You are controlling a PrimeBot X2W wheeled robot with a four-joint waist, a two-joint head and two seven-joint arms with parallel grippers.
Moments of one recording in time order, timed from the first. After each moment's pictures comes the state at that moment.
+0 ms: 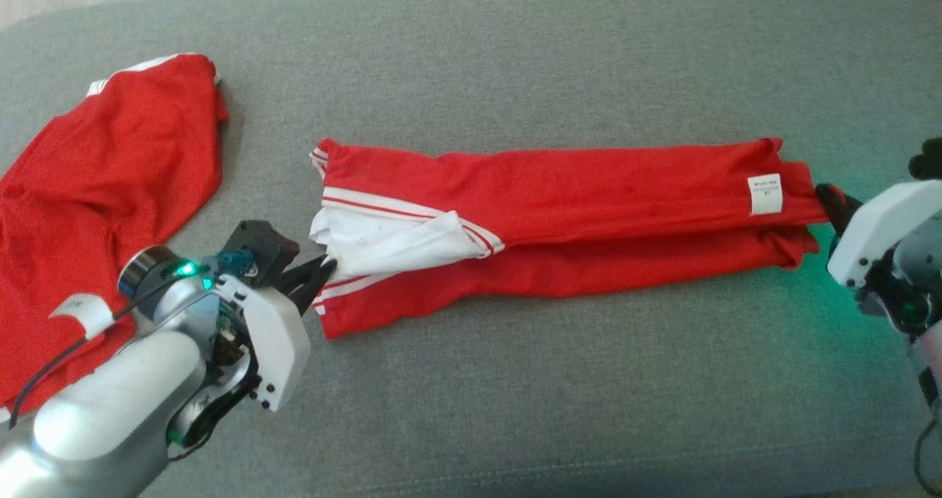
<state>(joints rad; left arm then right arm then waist) -0.62 0.68 -1.09 0.15 -0.71 0.06 0.12 -0.59 -0.45 0.32 0.80 0.73 0.13 0.31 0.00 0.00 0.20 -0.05</state>
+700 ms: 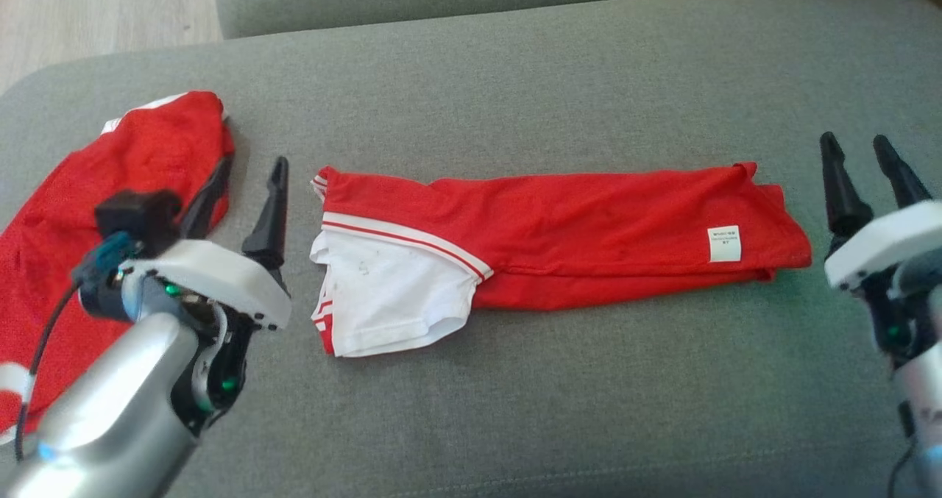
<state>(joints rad) -0.49 0.52 -0.77 0.21 -0.89 0.27 -0.24 -0.45 -0.37 0.13 0.56 0.55 0.13 0.01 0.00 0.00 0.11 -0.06</state>
